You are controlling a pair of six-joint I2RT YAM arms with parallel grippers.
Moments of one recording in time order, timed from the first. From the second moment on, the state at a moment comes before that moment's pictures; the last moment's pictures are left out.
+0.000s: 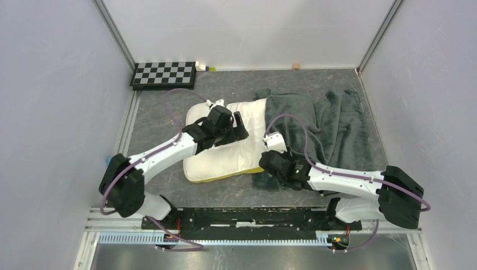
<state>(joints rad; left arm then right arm) -0.68 1.48 1.00 -0.31 -0.11 -0.83 1.08 1.26 0.67 -0.38 0.70 0.50</state>
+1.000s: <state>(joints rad) -0.81 1.45 0.84 -0.36 -0.28 -0.77 1.23 1.20 0.60 -0.42 0.76 0.68</state>
